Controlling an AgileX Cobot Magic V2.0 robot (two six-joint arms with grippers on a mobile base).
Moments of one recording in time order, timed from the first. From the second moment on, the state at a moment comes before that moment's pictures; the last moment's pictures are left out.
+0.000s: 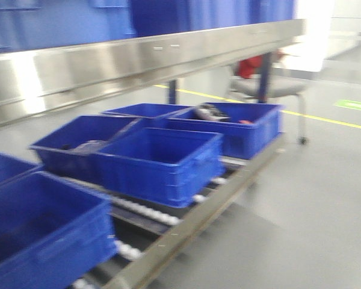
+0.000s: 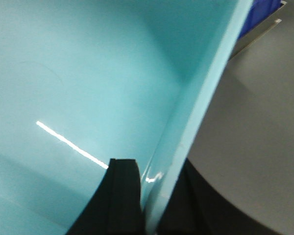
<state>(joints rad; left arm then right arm) -0.39 1.41 -1.76 0.07 0.76 -0.19 0.19 1.26 -1.61 0.11 1.09 0.08</state>
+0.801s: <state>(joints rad) -0.39 1.41 -1.76 0.08 0.76 -0.19 0.19 1.26 -1.61 0.11 1.09 0.08</state>
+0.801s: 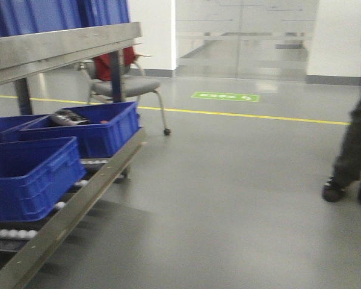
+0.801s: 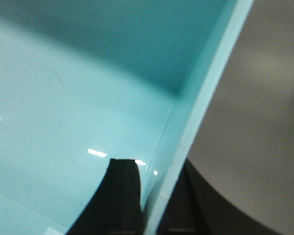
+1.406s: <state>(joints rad) -0.39 1.41 -1.76 0.08 0.76 -0.19 0.19 1.26 -1.61 0.11 1.09 0.08</state>
